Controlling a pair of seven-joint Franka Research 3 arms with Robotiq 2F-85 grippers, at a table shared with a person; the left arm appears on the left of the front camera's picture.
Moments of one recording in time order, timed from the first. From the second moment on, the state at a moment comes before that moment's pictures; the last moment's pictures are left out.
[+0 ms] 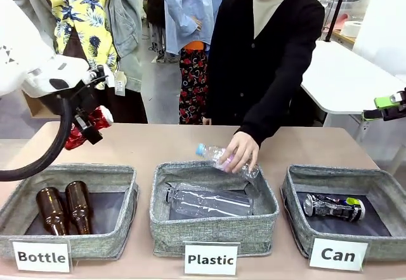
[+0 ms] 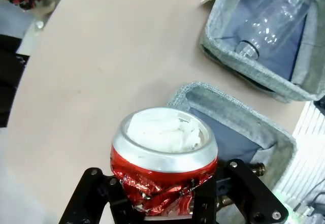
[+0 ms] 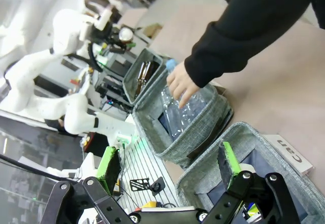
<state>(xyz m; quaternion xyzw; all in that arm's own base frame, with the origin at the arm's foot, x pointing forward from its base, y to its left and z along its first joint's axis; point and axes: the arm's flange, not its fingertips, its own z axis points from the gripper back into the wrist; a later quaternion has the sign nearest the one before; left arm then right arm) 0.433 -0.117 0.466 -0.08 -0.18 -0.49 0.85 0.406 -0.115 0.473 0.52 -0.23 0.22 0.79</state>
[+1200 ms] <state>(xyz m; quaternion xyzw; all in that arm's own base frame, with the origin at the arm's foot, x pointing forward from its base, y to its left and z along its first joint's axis) 0.413 -0.287 0.494 -0.16 -0.21 -0.65 0.71 0.355 -0.171 0.493 0.47 -0.18 0.21 0.84</state>
